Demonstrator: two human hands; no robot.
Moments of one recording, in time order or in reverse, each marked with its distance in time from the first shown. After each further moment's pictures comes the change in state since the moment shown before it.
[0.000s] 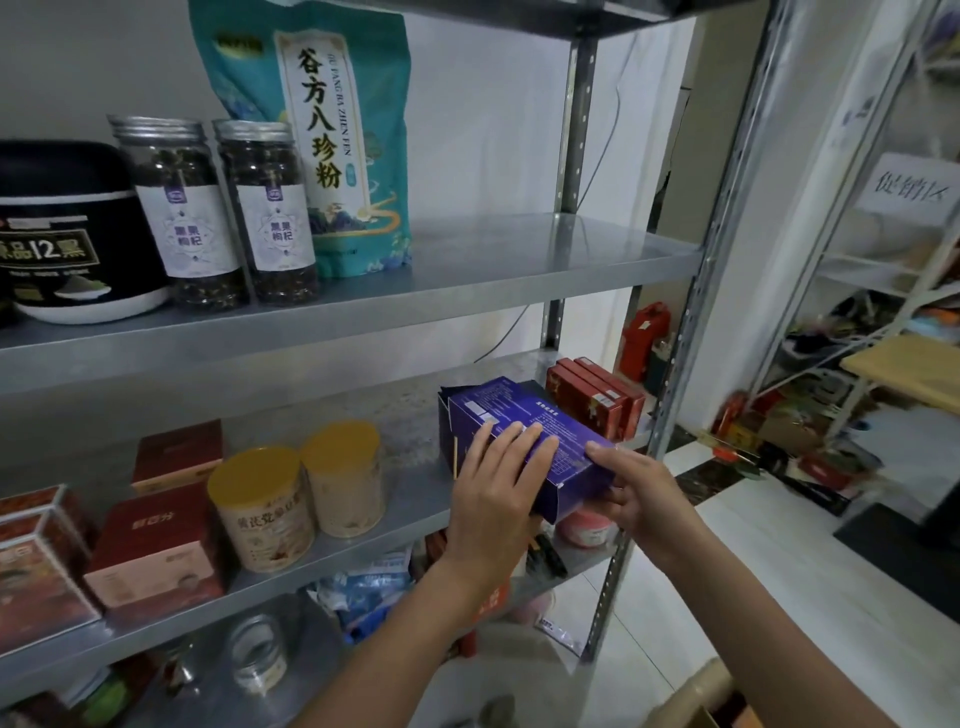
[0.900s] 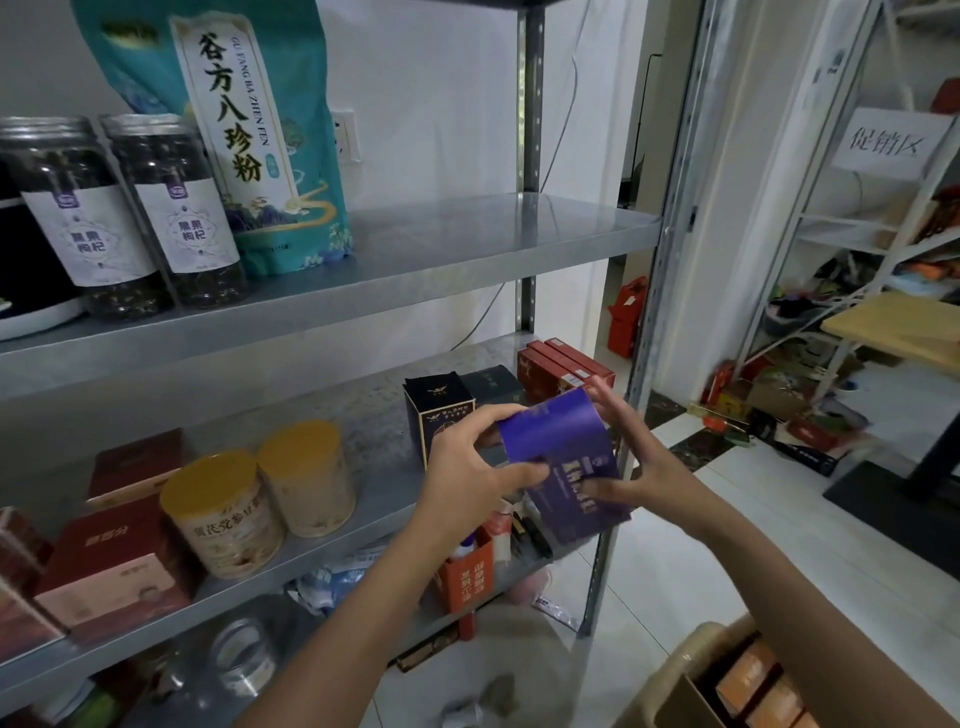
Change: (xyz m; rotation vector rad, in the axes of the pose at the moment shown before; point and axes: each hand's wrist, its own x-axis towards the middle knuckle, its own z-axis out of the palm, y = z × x) left_hand 0.045 0.028 -0.031 -0.897 -0.298 -0.630; right_hand 0.006 -0.013 -0.076 -0.600 -0.286 -0.338
